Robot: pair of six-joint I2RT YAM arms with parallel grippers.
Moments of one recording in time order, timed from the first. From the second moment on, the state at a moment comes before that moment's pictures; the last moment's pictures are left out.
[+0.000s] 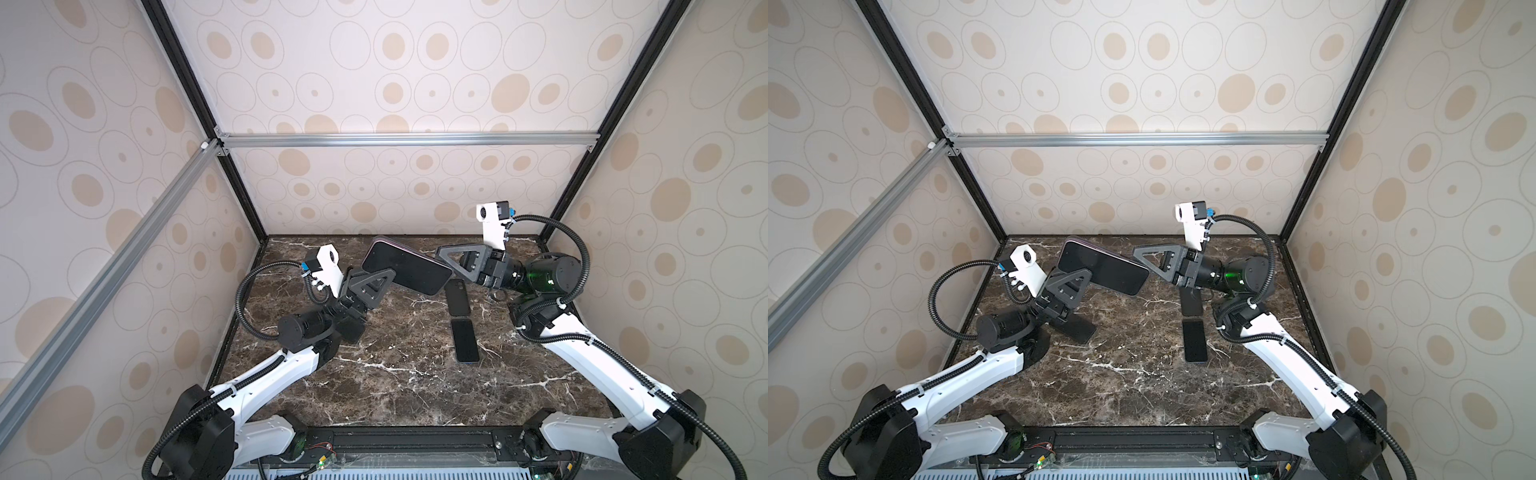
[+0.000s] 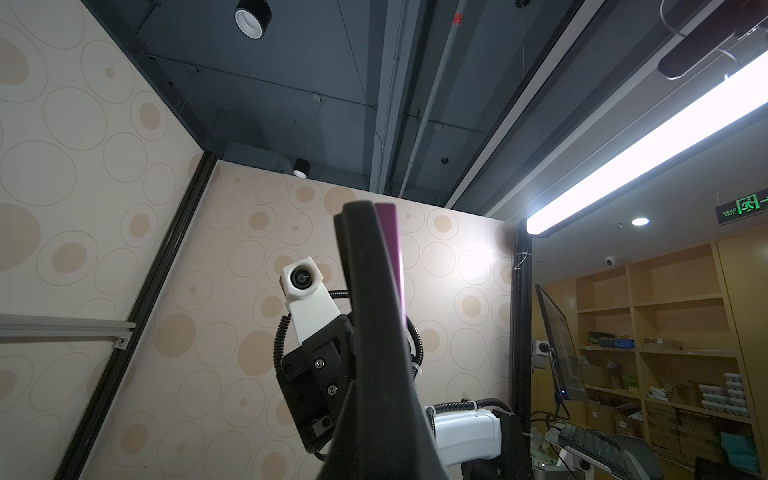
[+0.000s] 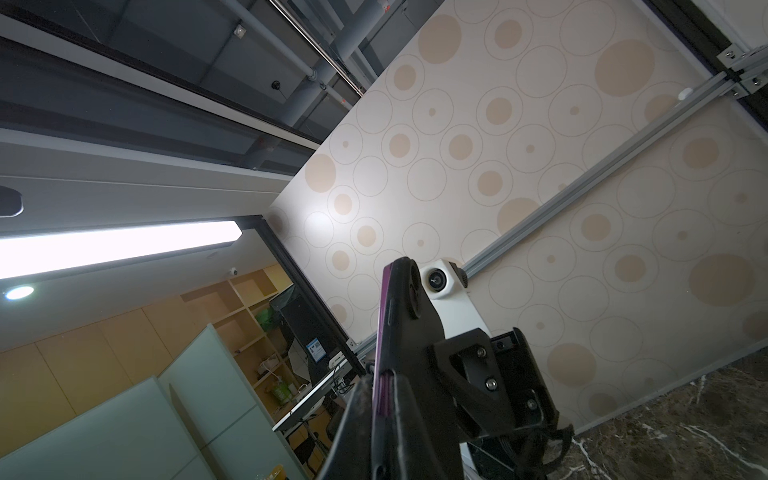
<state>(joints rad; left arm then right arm) -0.63 1.19 0.75 1.45 0.59 -0.97 0.54 1.22 1.12 0.79 -0.93 1.31</state>
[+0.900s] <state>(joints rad) -0.67 1.02 0.78 1.16 0.81 -0.71 0.51 0.96 1.13 0.03 -0.59 0.63</state>
